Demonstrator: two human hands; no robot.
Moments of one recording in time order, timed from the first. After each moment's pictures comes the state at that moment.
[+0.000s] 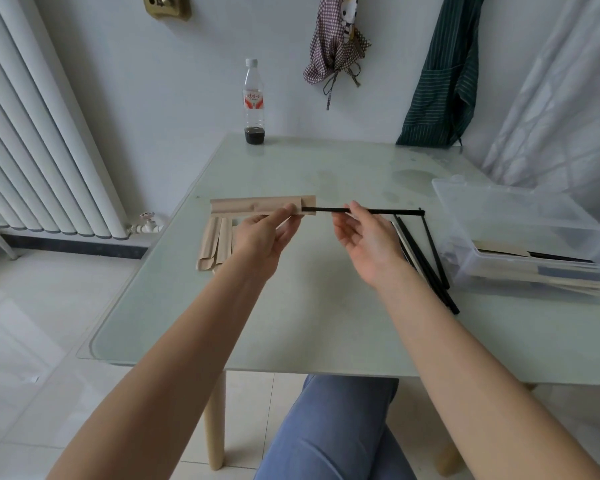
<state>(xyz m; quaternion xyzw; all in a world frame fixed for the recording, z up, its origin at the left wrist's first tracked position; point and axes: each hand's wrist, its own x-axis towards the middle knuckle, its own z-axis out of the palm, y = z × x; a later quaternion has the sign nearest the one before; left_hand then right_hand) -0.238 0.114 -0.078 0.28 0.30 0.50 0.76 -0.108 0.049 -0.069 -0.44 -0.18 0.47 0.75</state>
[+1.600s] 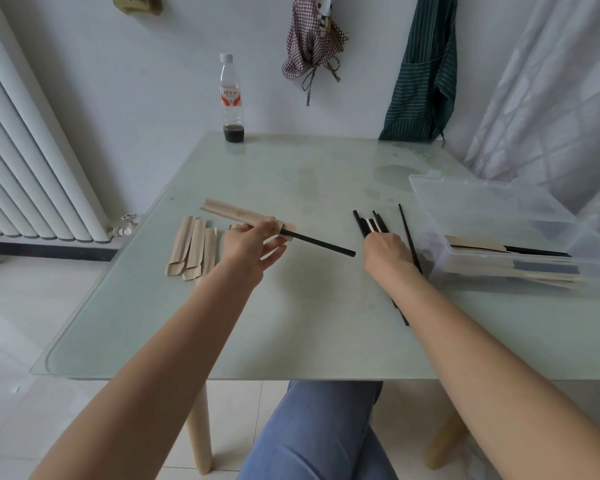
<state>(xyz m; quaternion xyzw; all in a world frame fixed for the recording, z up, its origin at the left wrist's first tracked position) -0.214 0.109 -0.091 0.35 0.44 0.43 0.71 -0.042 0.040 -0.086 -0.90 -0.43 0.07 0.01</state>
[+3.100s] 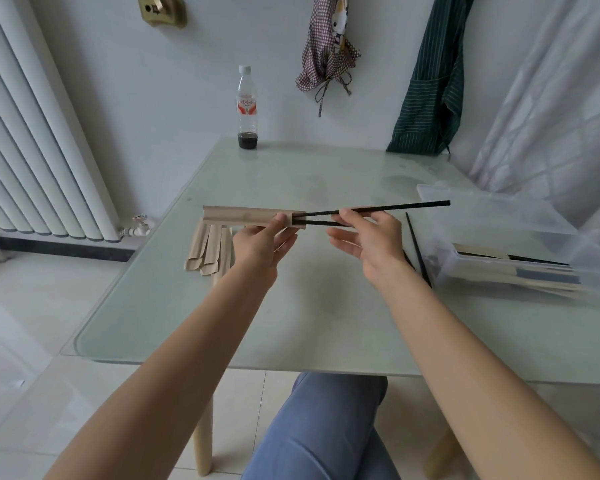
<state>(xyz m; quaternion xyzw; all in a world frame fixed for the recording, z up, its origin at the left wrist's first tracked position) -0.223 0.096 -0.088 0.31 0.36 0.51 0.72 -0.094 0.029 -0.056 -0.55 -0.25 0.38 0.70</state>
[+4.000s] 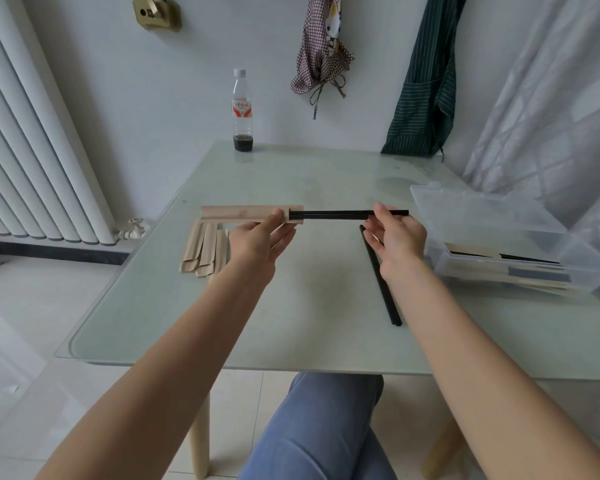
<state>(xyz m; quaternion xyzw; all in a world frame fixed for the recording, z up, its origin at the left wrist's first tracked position) -0.221 0.093 -0.076 0.28 0.35 0.51 0.73 -0.066 0.023 -0.056 -0.54 -0.14 0.32 0.77</state>
